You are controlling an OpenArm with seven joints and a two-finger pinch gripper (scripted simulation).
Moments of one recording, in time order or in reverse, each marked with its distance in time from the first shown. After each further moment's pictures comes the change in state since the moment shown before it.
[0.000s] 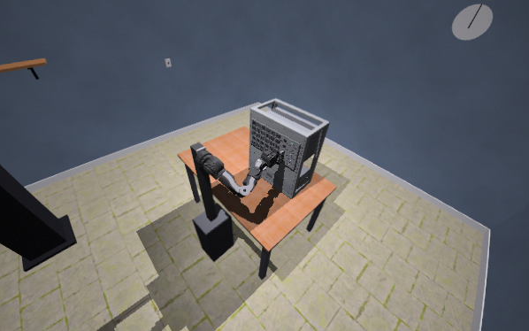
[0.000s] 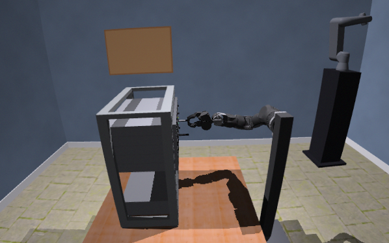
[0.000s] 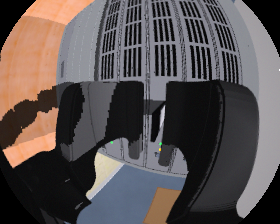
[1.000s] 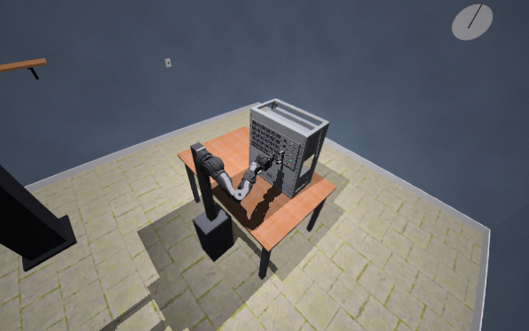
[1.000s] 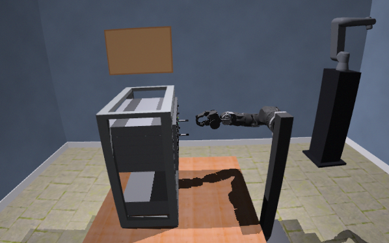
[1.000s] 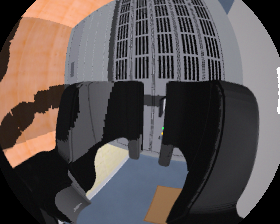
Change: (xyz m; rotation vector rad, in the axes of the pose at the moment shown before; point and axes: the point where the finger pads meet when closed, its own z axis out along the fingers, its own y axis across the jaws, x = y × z) arm -0.002 0.003 -0.049 -0.006 -0.001 0.001
